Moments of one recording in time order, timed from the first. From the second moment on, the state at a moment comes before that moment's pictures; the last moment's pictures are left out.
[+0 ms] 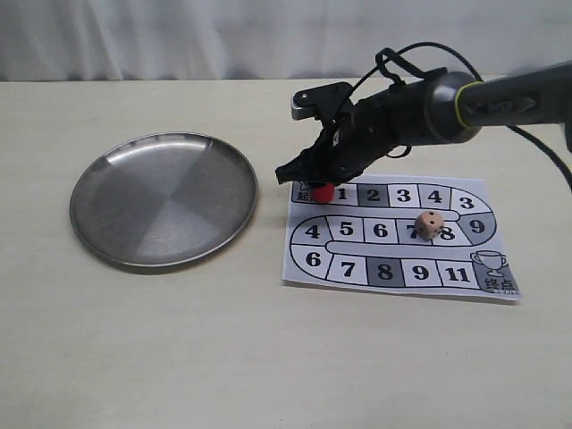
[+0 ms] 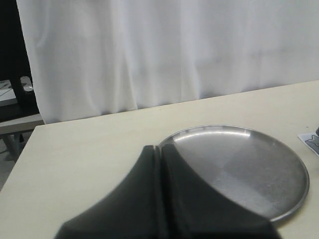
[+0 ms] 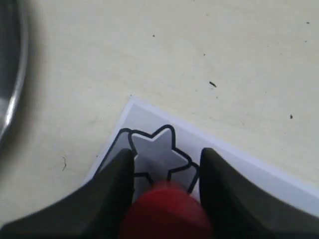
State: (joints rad) left arm 0.01 0.00 0.00 0.15 0.18 -0.10; right arm 0.41 2.19 -1.42 -0.10 0.31 0.17
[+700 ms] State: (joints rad) left arm 0.01 0.00 0.00 0.15 0.18 -0.10; right arm 0.33 2.01 -1.47 -0.09 0.41 0.17
